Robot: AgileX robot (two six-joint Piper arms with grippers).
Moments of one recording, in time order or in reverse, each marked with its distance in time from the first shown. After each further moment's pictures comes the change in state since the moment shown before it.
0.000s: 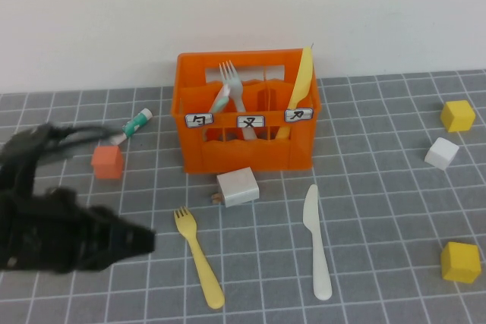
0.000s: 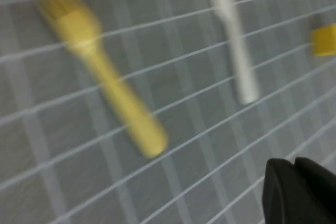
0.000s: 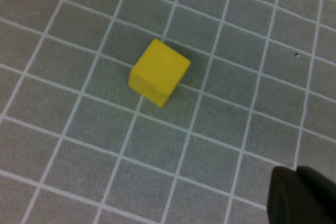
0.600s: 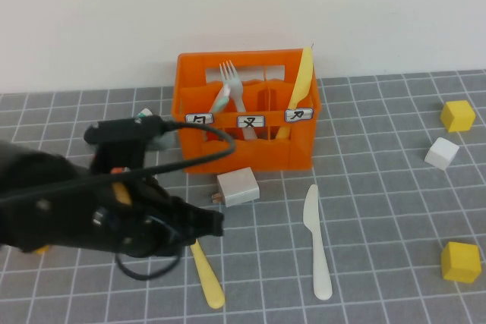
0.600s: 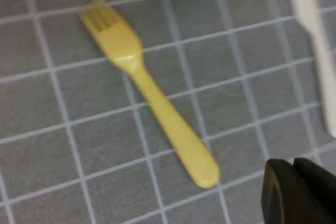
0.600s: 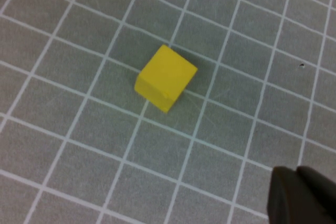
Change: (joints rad) right arm 0.019 0.009 0.004 0.013 -0.022 -0.030; left arm -0.471 0.203 -0.164 0.643 -0.261 -0.816
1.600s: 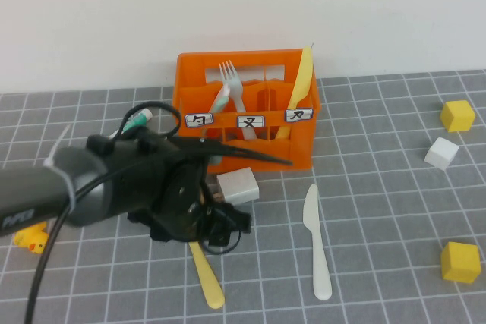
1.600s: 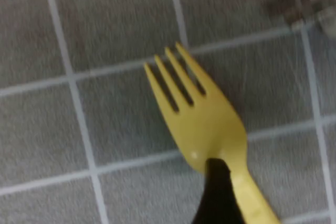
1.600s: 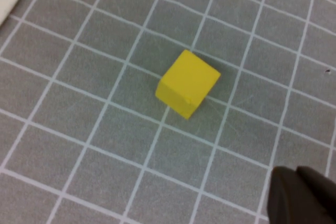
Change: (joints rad) right arm 0.000 0.000 0.046 0.085 -0.044 -0.059; left arm -0.036 0.483 -0.186 0.358 -0.064 -0.285
